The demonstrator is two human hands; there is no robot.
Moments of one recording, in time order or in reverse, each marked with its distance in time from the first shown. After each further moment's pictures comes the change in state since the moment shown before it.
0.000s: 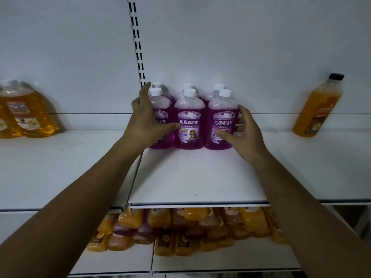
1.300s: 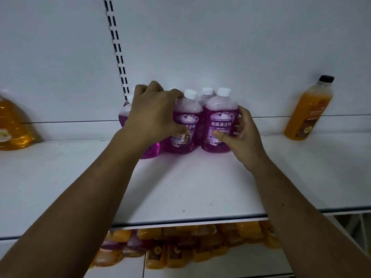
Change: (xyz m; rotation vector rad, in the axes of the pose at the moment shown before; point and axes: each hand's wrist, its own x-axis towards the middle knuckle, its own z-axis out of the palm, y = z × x) left_hand 0.022 0.068 0.012 0.645 -0.088 0.400; right_hand 0.011 0.009 -0.013 0.141 0.053 0.049
